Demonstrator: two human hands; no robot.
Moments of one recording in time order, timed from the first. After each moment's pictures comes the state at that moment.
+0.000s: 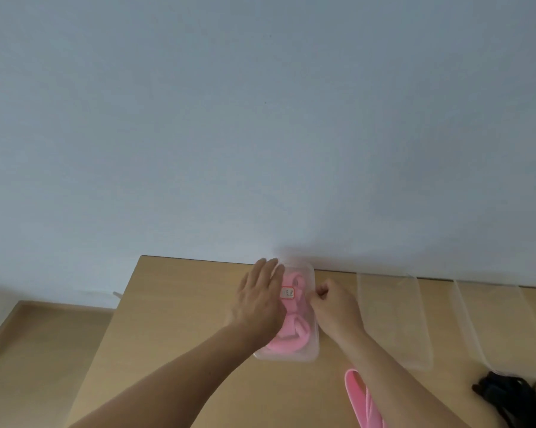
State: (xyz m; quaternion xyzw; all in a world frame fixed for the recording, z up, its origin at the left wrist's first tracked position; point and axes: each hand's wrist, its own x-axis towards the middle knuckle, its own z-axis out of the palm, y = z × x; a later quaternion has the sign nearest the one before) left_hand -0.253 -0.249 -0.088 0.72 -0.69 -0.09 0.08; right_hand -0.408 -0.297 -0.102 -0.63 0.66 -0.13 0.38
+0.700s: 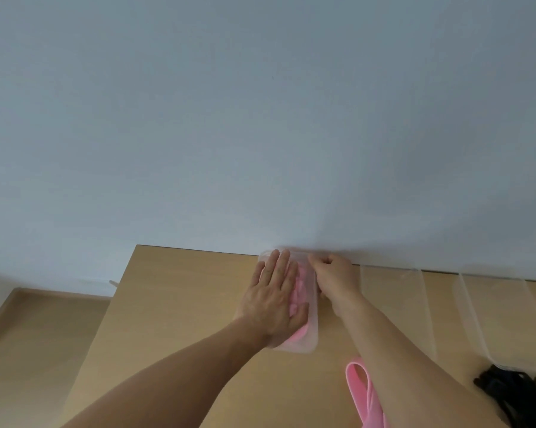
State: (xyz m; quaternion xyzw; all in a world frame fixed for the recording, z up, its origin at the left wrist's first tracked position) left_hand -0.258 -0.248 -0.126 0.66 -0.75 -0.08 -0.01; right_hand -0.390 -0.336 -0.110 -0.48 0.68 -0.23 0.50
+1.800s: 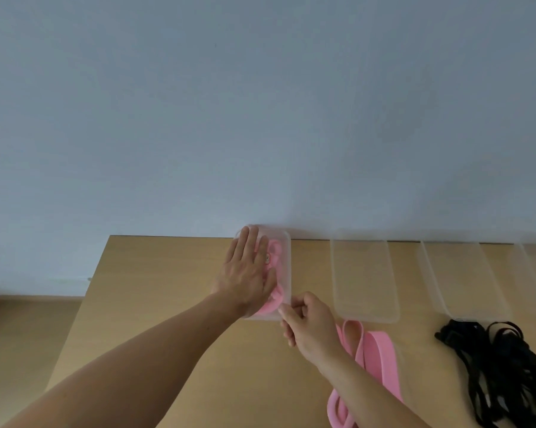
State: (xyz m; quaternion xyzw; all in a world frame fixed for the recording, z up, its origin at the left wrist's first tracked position) left_hand -0.262 -0.253 -0.118 0.67 -0.74 -0.06 -0.02; right_hand -0.426 -0.212 -0.116 -0.46 0.60 -0.26 0.60
